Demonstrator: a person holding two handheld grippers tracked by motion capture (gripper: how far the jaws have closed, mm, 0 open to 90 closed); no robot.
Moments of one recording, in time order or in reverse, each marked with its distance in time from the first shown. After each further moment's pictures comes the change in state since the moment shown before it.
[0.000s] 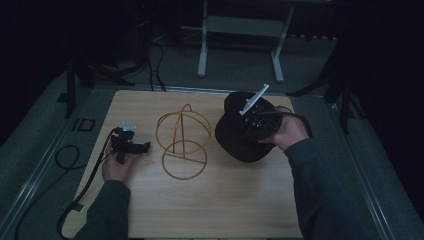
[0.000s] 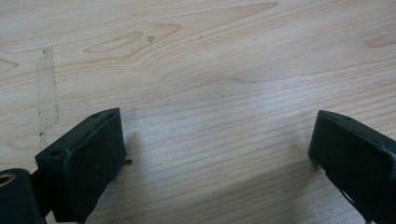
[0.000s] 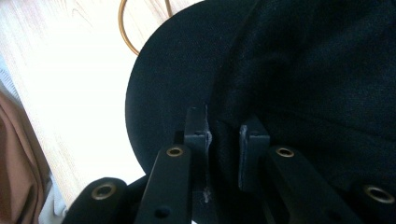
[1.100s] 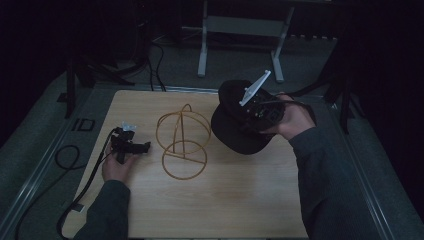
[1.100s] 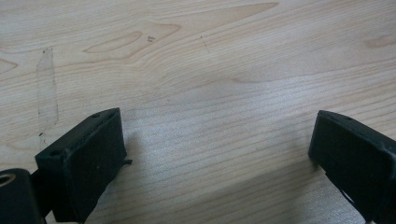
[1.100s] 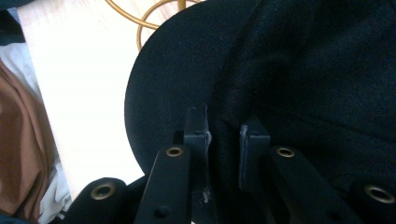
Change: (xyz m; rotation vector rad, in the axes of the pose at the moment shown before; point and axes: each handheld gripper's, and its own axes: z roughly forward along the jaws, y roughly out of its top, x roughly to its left) left arm 0.000 0.000 0.000 0.003 -0.001 0.002; right arm 0.005 0.021 -0.037 -0.033 0.012 -0.117
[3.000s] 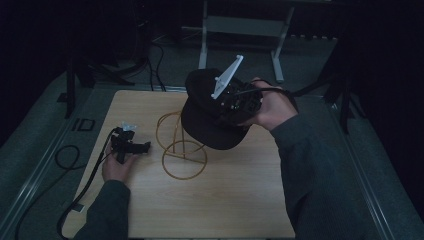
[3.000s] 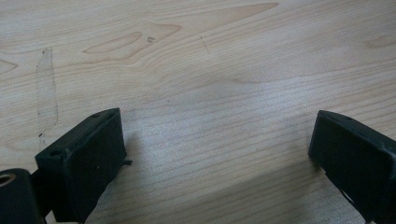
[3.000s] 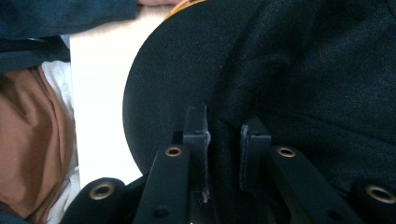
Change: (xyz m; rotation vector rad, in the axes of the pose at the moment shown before) left arm 0.000 0.000 0.000 0.000 0.000 0.001; right arm 0.034 0.070 -0.020 -0.057 0.043 -0.195
